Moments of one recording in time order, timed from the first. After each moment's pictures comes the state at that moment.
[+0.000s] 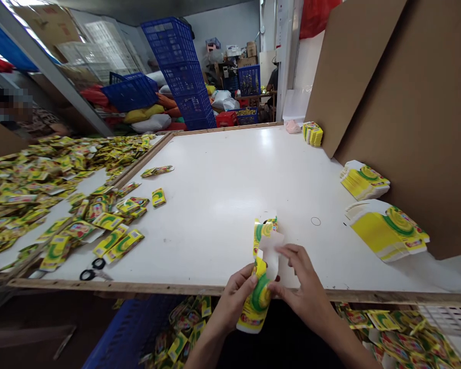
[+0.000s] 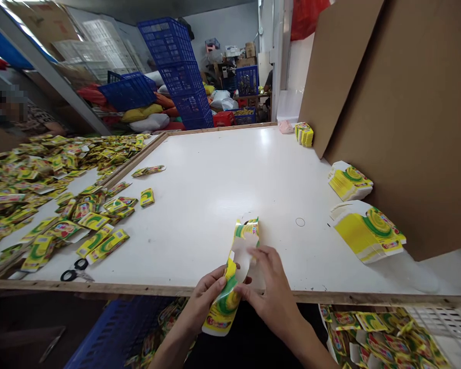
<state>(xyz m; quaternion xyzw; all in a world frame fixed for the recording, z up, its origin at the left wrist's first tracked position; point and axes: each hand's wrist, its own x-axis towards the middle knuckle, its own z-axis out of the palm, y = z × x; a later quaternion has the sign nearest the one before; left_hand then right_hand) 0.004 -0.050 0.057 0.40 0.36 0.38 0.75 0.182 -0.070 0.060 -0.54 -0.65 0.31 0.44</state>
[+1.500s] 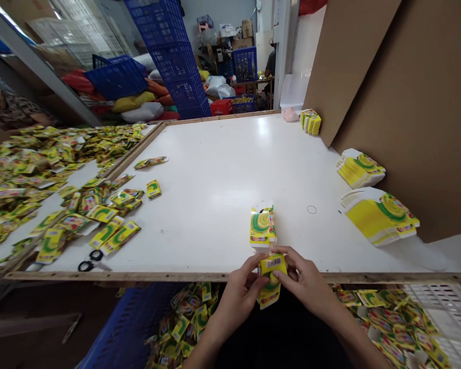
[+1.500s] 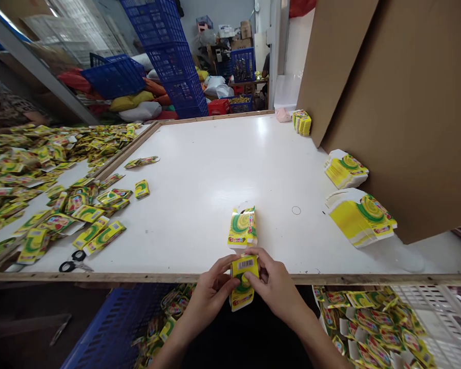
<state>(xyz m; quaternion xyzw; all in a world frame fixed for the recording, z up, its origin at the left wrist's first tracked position) 0.010 -0.067 0.059 0.61 0.43 0.31 0.60 0.198 -0.080 0.061 -0.52 -0.57 0.51 0.39</state>
